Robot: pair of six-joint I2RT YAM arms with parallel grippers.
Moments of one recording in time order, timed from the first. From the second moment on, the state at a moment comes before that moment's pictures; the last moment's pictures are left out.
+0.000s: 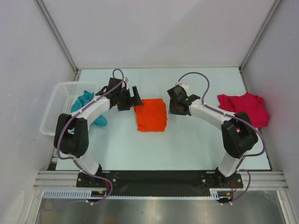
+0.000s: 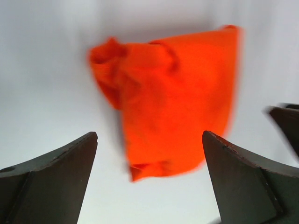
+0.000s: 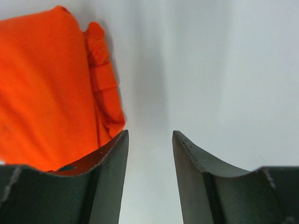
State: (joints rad) left arm -0.32 1.68 1.18 -0.40 0.20 -0.47; right arm 0.62 1.75 1.27 -0.51 0.34 0.62
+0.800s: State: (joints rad) left arm -0.09 1.77 1.23 -0.34 0.86 -0.65; right arm 0.28 1.65 1.10 -0.06 -0.48 0.84
